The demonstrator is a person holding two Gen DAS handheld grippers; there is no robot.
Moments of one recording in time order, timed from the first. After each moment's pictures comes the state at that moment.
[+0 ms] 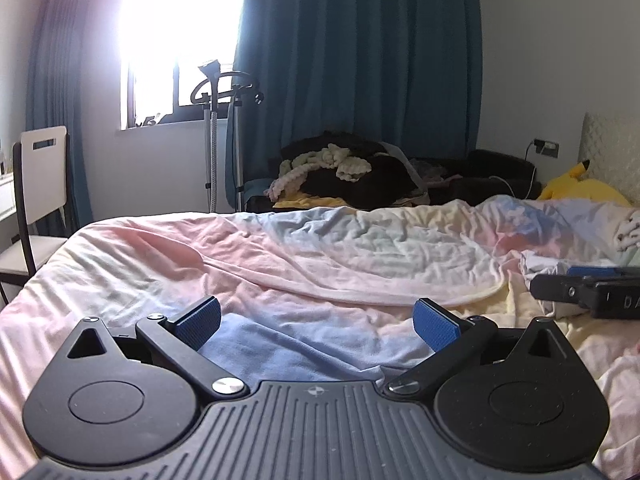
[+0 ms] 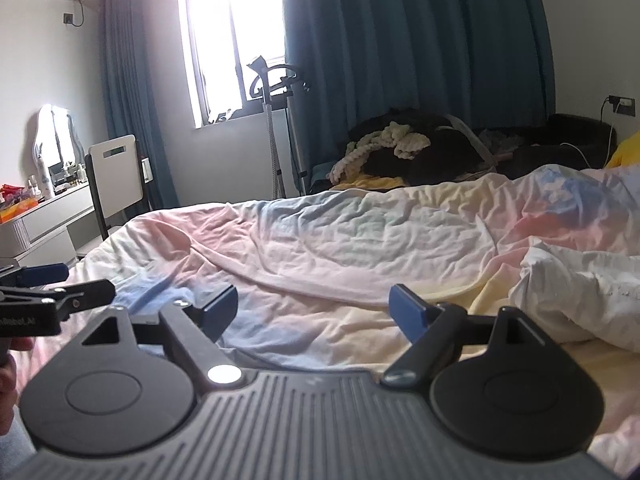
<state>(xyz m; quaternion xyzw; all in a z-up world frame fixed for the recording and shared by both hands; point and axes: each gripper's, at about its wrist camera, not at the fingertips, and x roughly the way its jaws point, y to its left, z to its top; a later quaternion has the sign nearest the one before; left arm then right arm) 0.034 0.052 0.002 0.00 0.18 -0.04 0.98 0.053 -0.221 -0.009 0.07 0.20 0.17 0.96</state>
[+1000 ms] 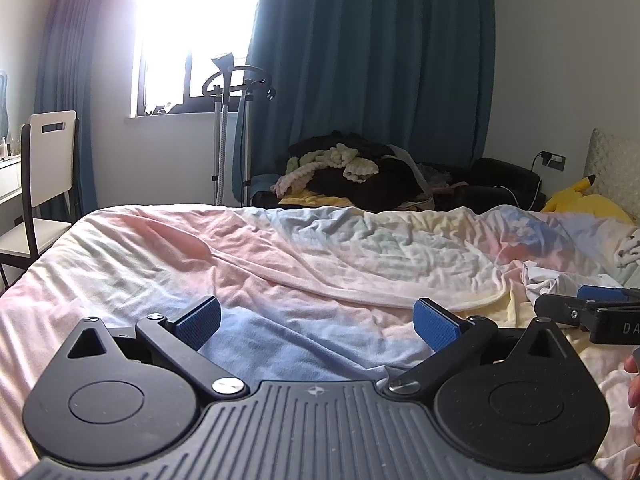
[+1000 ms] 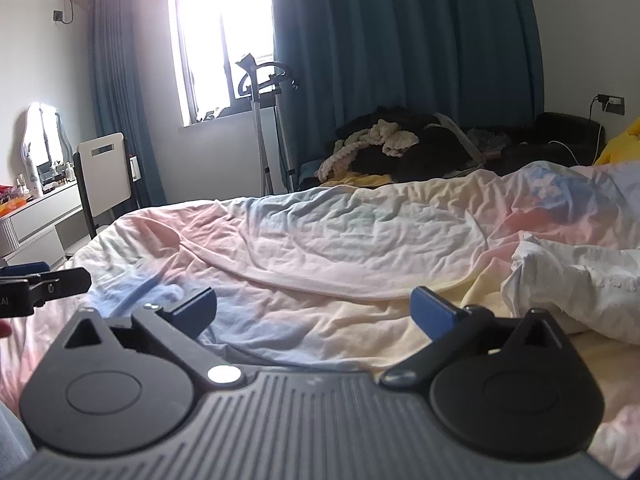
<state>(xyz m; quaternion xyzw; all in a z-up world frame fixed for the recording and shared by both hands) 0.034 0.061 0.003 -0.02 0.18 -0.03 0.98 0.053 -0.218 -0.015 0.07 0.20 0.15 0.97</state>
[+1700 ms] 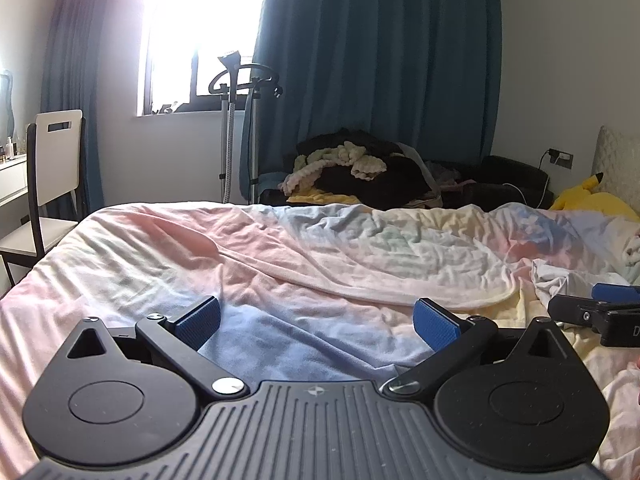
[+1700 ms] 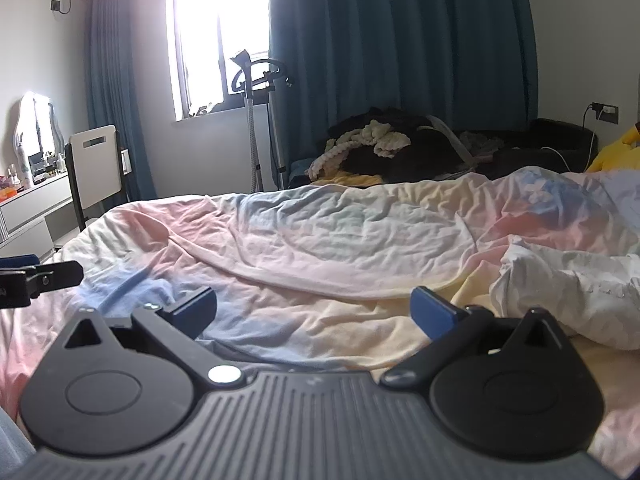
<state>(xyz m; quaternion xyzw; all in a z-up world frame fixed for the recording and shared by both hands) 0.039 0.060 -0.001 -0.02 0.19 -0.02 0.98 0.052 -0.217 -0.016 0.05 0.20 0.13 0.97</state>
